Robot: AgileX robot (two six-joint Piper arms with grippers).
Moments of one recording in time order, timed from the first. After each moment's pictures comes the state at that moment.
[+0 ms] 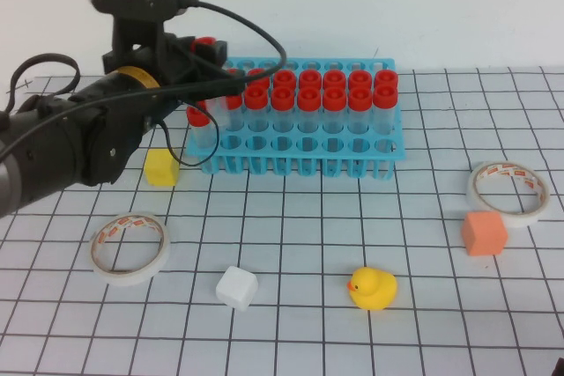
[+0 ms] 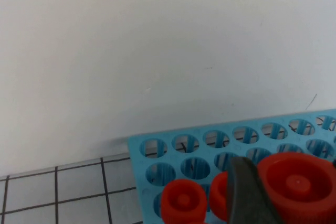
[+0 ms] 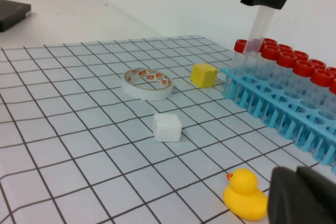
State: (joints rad) right arm 0.94 0.37 -0.15 -1.72 0.06 1.53; left arm -0.35 1.70 -1.18 0.03 -0.25 -0.17
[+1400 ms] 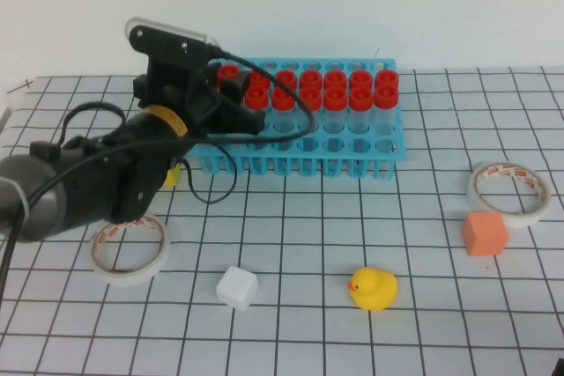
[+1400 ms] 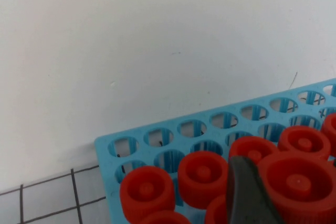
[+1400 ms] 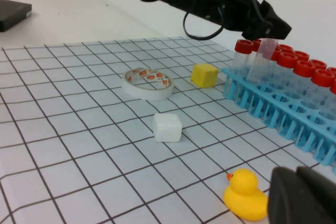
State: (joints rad) right arm 0.94 0.37 -0.15 -1.72 0.06 1.53; left arm -0.36 1.81 -1.11 0.10 -0.47 -0.13
